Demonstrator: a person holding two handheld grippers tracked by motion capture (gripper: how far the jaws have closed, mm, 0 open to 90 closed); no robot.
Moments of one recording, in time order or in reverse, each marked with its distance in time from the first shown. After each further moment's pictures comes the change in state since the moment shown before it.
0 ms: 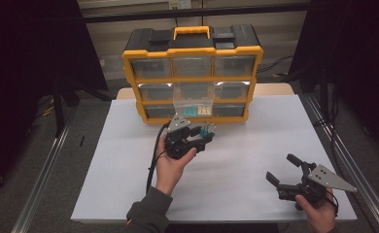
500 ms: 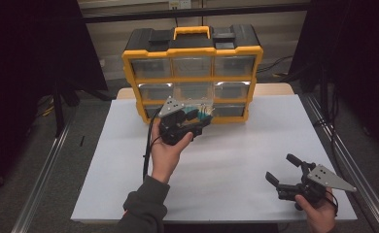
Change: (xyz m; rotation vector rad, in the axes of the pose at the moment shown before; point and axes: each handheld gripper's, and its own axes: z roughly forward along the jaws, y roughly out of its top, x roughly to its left) left arm 0.003 0.044 -0.014 -0.092 -0.003 0.009; right arm 0.000 0.000 0.001 0.002 0.005 0.001
